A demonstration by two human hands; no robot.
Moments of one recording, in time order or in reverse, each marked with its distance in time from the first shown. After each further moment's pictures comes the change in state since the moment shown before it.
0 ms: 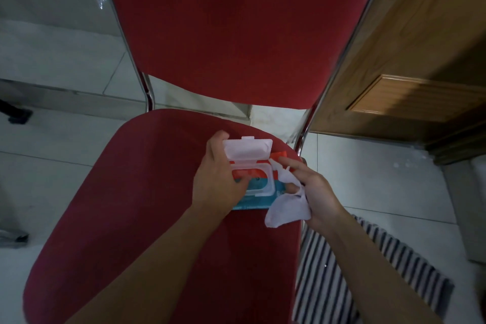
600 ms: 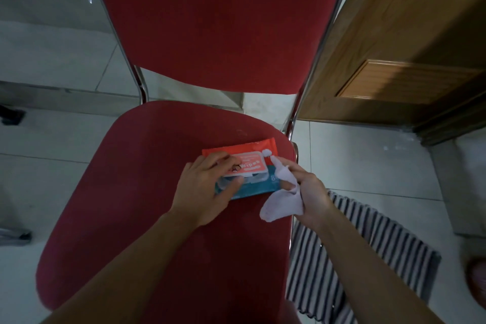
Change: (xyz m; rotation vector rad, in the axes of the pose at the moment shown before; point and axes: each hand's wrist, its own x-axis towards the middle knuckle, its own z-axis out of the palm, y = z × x) left_hand -0.033 -0.015 -0.027 0.274 -0.160 0.347; right_hand -0.022 0.021 -0.006 0.205 0.001 0.071
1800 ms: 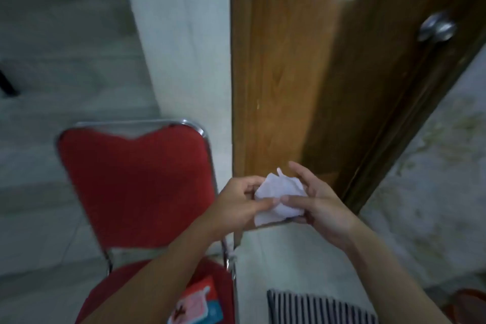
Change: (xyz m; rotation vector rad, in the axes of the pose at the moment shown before) left_hand 0.130 0.274 -0.194 -0.942 -0.373 0.203; right_hand -0.238 -0.253 0.036 -0.440 0.011 -0.624
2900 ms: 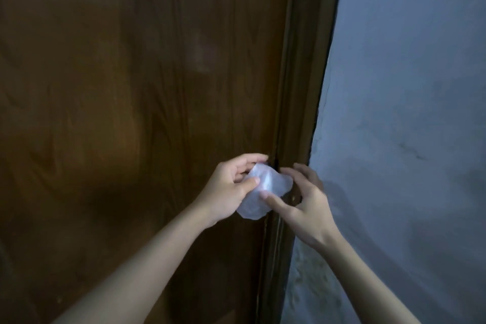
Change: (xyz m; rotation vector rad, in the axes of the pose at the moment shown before) left_hand 0.374 0.289 0.242 0.182 -0.121 0.535; right_hand 0.059 -0.281 -0.382 -0.783 0.721 -0.611
